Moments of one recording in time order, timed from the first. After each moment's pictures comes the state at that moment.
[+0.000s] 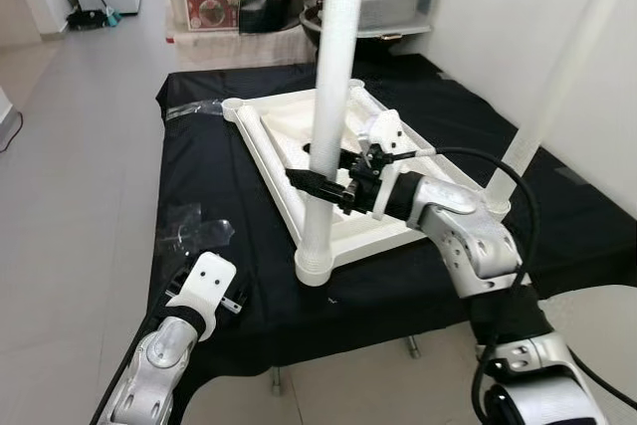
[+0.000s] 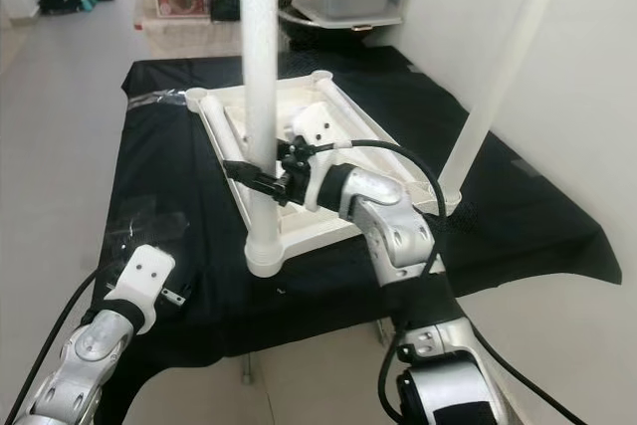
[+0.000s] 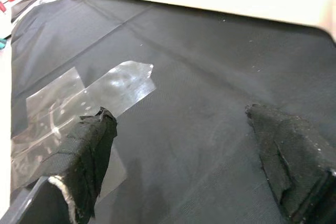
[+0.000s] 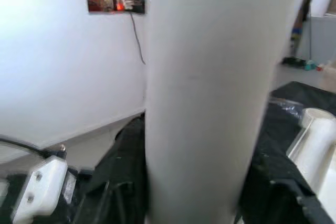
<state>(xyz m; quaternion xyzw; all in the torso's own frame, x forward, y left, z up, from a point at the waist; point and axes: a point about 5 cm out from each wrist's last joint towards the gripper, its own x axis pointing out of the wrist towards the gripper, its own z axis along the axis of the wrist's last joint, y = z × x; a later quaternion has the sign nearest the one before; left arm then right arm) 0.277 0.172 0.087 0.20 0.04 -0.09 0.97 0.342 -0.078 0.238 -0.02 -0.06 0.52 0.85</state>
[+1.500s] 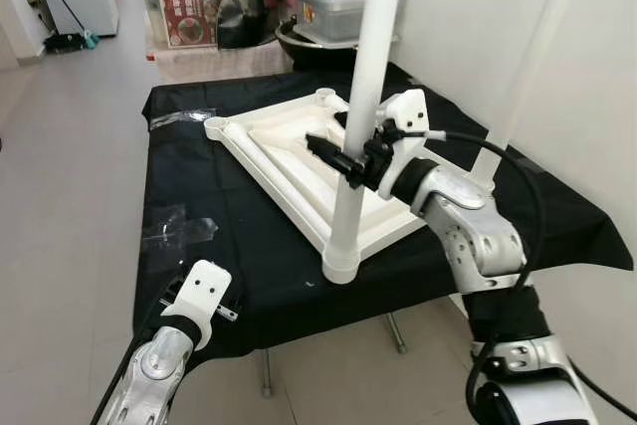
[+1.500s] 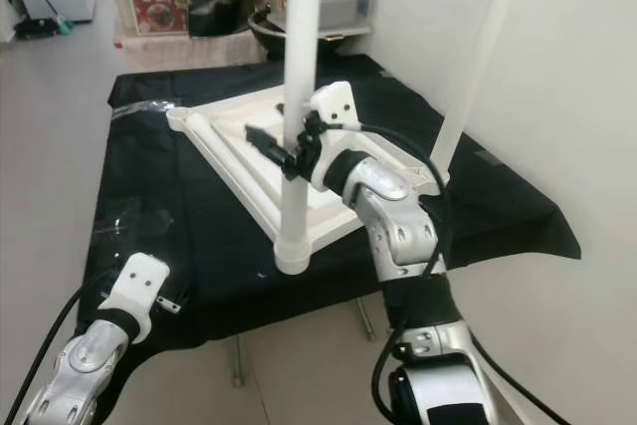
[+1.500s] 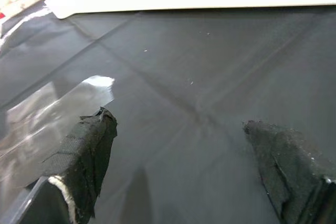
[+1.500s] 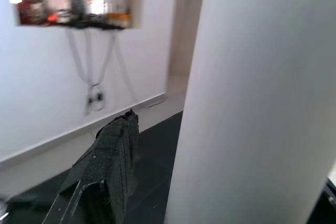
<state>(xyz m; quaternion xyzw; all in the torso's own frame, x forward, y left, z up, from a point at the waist) 0.271 0.174 0.086 0.20 0.04 -0.09 0.98 0.341 -0.095 0.254 -0.04 -0.11 0.46 0.88</state>
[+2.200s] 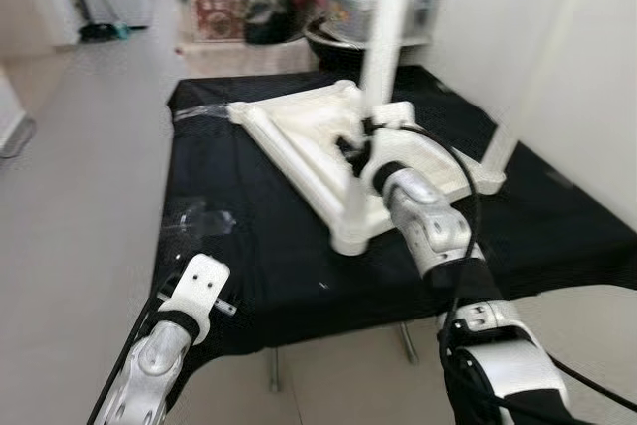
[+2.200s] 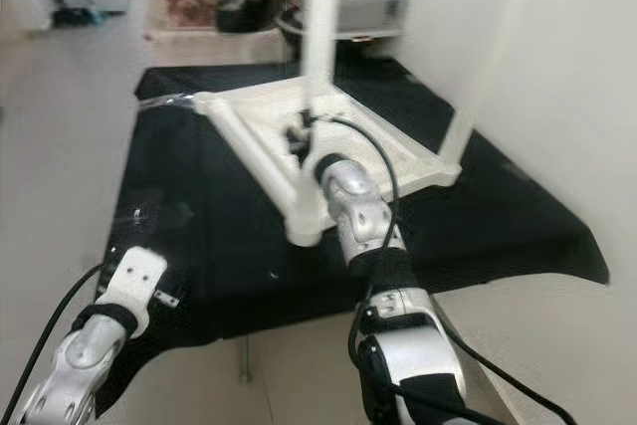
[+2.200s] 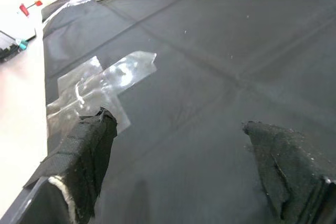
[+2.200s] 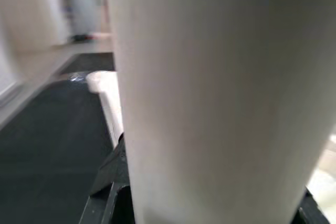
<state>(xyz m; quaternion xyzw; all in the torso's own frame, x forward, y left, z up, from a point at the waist) 0.269 0.176 0.088 0.20 0.03 -0.08 0.98 0.380 -0.111 0.210 0.02 0.01 0.04 1.00</state>
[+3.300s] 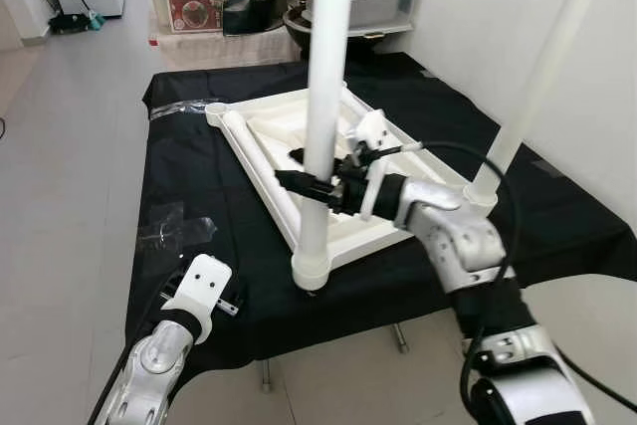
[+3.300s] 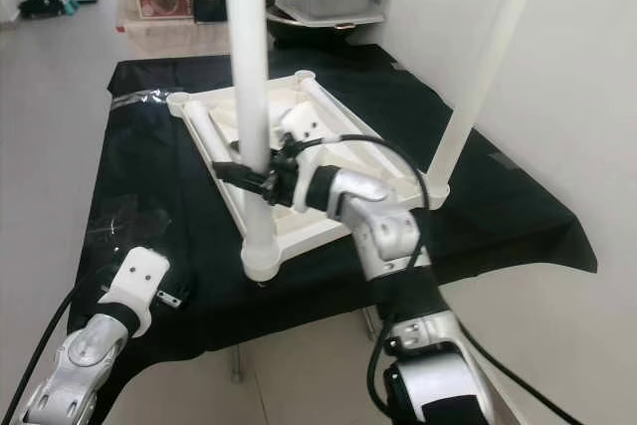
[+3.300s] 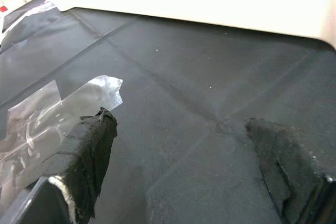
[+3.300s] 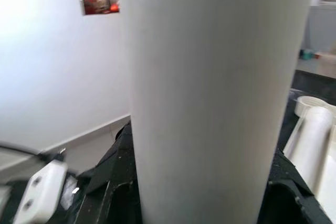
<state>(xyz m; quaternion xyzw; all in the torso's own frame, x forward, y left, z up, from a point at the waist) 0.272 0.175 0.090 0.20 0.03 -0.09 0.98 0.342 -0.062 0.234 0.00 -0.05 0.54 0.84</state>
